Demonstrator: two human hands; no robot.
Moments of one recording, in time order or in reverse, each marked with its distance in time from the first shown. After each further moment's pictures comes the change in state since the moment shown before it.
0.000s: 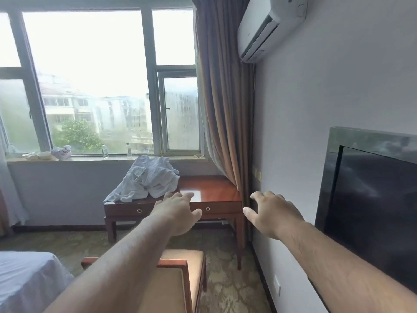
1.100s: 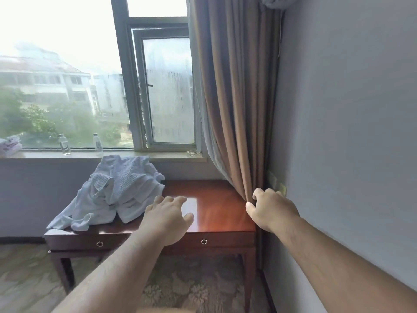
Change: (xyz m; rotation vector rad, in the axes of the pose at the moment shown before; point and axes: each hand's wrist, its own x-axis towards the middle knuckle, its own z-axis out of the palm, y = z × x) left_hand 0.523 -0.070 0.121 0.006 0.037 -0.054; right_hand 0.544 0.050 0.173 -0.010 -0.009 0.072
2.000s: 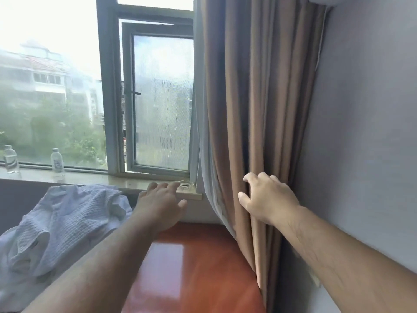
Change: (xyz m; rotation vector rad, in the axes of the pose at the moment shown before) left_hand 0.411 -0.025 0.009 -0.048 0.152 -0.012; right_hand 0.387 -0.043 0.004 -0.100 0.170 -0.188
